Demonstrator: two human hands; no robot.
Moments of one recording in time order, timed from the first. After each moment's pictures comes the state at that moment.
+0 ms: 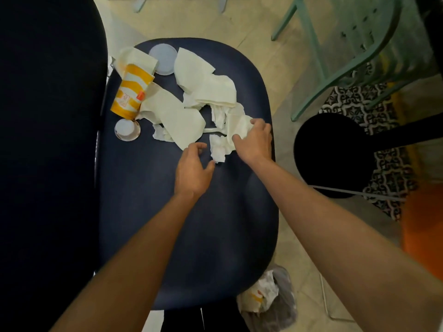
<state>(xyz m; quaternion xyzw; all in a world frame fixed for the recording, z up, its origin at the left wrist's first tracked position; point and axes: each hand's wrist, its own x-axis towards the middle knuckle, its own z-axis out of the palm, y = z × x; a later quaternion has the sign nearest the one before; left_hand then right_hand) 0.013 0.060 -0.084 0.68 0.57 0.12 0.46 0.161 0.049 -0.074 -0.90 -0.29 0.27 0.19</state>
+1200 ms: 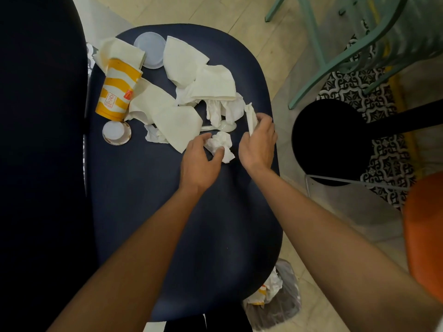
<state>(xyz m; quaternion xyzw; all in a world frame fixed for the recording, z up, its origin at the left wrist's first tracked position) 0.035 0.080 -0.096 0.66 0.55 0.11 0.51 0.154 0.048 -0.094 -0.92 -0.24 0.18 0.26</state>
